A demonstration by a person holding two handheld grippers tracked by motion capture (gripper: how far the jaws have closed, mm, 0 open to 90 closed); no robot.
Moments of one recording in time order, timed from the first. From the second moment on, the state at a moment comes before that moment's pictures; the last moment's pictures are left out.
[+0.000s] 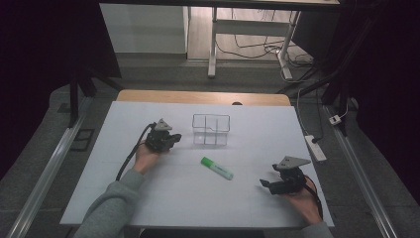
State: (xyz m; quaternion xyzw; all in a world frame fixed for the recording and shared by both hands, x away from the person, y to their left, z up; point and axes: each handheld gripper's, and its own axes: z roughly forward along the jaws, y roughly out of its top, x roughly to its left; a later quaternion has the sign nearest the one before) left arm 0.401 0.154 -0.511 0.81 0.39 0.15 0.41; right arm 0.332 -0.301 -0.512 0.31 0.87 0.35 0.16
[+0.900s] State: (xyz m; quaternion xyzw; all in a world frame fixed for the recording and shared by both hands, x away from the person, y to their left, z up) left arm 0.322 0.193 -0.505 0.82 0.39 0.16 0.39; right arm 0.334 -0.301 -0.511 0.31 0.87 0.35 0.16
